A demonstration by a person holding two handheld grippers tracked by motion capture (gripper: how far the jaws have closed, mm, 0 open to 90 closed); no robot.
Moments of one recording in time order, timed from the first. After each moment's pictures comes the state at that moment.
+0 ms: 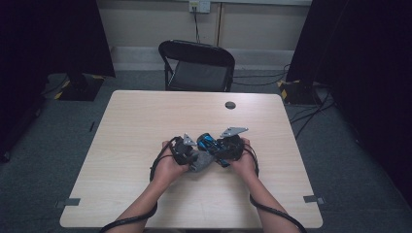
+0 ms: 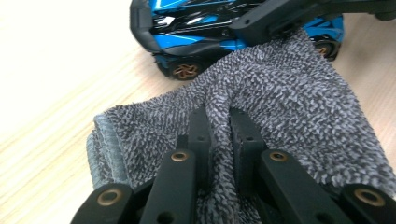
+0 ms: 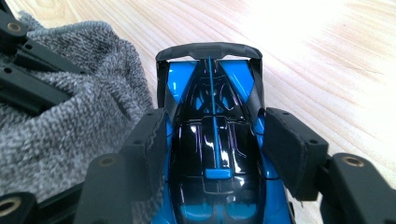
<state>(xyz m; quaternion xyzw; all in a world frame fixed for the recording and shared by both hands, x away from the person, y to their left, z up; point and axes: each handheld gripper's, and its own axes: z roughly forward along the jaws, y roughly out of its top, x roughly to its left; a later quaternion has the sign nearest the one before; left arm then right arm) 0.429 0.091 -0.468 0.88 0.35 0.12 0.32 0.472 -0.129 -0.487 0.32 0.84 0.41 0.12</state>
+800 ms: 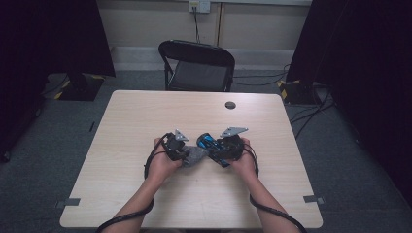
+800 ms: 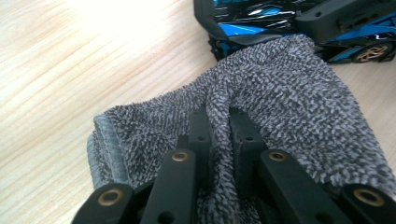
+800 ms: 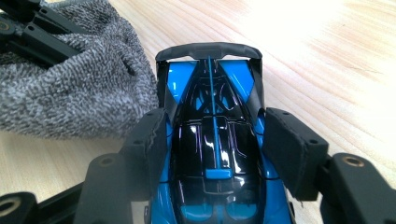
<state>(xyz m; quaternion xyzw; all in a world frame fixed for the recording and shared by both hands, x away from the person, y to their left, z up) 0.440 0.114 -0.468 0.86 0.38 0.14 0.31 0.472 -0.129 -0.487 0.32 0.84 0.41 0.13</state>
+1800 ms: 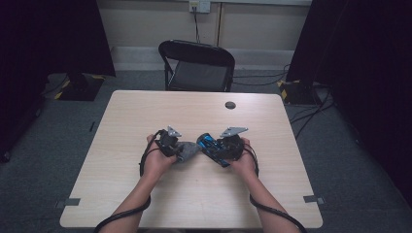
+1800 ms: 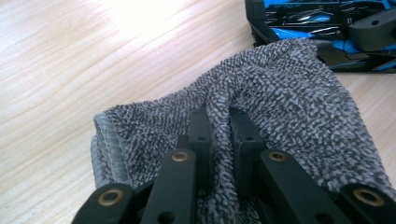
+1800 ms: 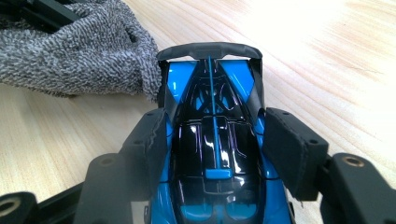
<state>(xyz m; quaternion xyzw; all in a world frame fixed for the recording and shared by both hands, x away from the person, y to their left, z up) 0.448 0.132 -0.466 0.84 0.41 0.15 0.31 0.472 -0.129 -0.487 0.32 0.84 0.41 0.12</state>
